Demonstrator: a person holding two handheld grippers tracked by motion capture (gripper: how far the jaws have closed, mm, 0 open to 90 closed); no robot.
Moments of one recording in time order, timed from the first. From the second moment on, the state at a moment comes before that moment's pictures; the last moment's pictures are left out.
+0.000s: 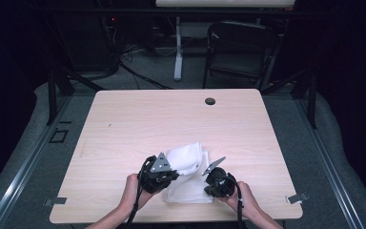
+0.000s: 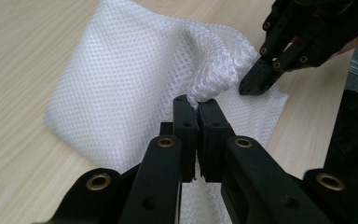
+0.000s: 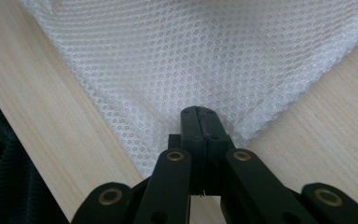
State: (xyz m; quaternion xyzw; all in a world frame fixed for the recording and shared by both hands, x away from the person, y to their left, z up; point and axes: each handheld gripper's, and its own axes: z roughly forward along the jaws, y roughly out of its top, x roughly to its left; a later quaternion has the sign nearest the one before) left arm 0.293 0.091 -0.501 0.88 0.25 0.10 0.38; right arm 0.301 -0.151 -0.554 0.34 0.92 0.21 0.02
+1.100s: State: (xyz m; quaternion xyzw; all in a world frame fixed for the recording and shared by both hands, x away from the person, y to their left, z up) left arm 0.283 0.153 -0.500 0.87 0.32 0.15 0.36; right arm 0.299 -0.149 -0.553 0.33 0.92 0.20 0.04
